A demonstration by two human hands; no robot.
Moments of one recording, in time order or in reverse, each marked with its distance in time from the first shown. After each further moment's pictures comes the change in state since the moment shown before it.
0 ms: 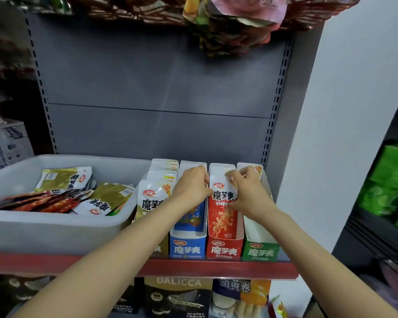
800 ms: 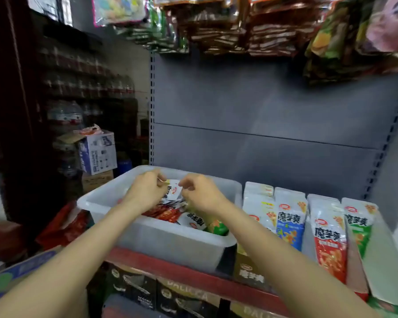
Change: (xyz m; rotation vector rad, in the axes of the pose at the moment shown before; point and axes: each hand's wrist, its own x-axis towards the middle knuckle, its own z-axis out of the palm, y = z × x) left_hand -0.069 -0.198 -0.205 0.154 0.308 -0.318; right_hand 0.075 -0.275 0.092 0.367 -0.223 -0.365
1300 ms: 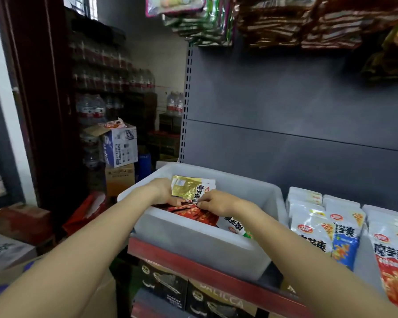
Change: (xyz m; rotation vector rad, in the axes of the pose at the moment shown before) left_hand 0.032 -0.058 -0.030 0.403 -0.488 -0.085; right_hand 0.048 -0.005 0.051 -0.283 -0.444 0.085
